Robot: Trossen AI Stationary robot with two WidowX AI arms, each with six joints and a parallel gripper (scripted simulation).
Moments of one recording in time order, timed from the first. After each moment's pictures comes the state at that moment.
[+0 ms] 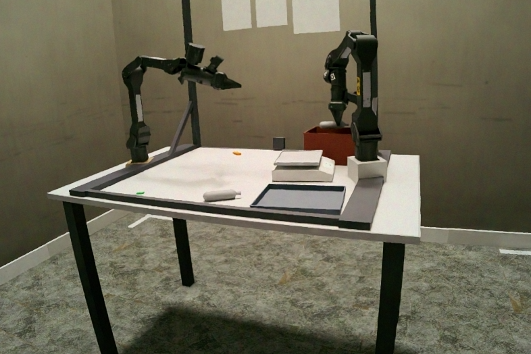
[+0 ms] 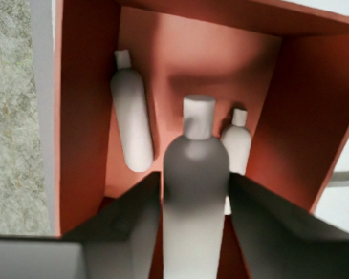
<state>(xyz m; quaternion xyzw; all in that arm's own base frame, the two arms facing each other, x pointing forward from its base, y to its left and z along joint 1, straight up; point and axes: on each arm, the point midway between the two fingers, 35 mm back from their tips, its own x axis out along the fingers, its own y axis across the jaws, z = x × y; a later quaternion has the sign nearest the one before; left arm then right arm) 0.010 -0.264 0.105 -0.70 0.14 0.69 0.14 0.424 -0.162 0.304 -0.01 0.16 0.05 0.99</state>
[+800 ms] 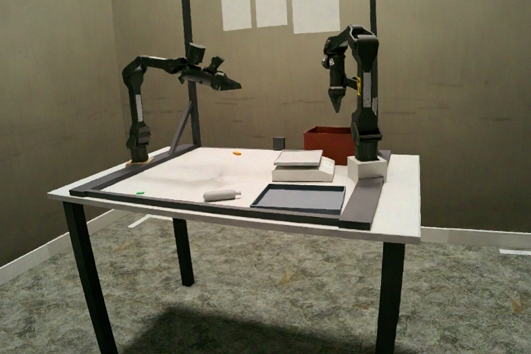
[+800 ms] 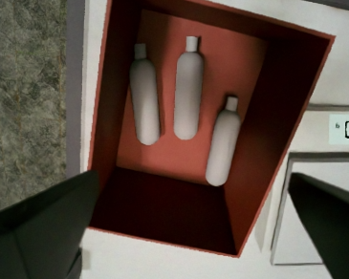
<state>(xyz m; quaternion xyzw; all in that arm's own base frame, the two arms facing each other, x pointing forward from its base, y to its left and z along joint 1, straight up) 0.012 -0.266 0.161 -0.70 0.13 0.69 0.11 0.425 -0.165 0.302 0.01 0.17 0.03 0.98</state>
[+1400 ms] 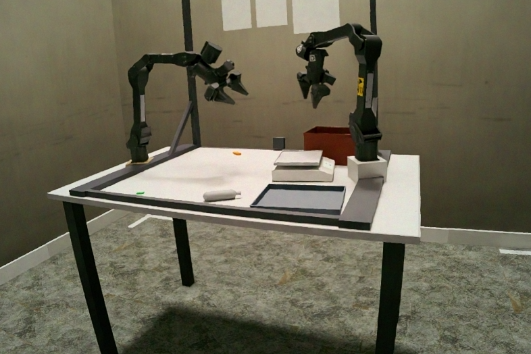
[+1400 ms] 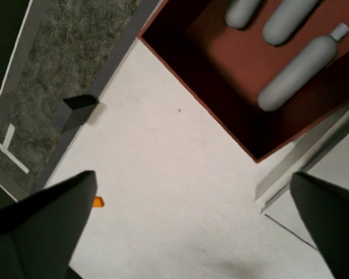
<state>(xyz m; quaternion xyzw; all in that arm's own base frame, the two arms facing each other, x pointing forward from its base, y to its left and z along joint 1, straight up) 0.112 -0.290 0.190 -0.72 0.05 0.67 -0.18 0.432 -0.180 0.268 0.20 0.29 -0.21 0.91</state>
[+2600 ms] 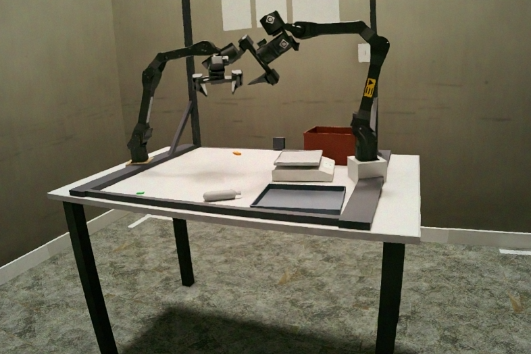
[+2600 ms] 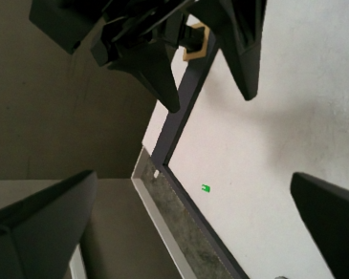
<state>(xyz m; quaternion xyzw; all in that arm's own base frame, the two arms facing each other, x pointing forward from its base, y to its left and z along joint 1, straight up) 0.359 -0.149 0.306 -0.60 -0.10 0.31 -0.73 0.379 -0.181 0.288 0.21 0.24 -0.61 0.72</state>
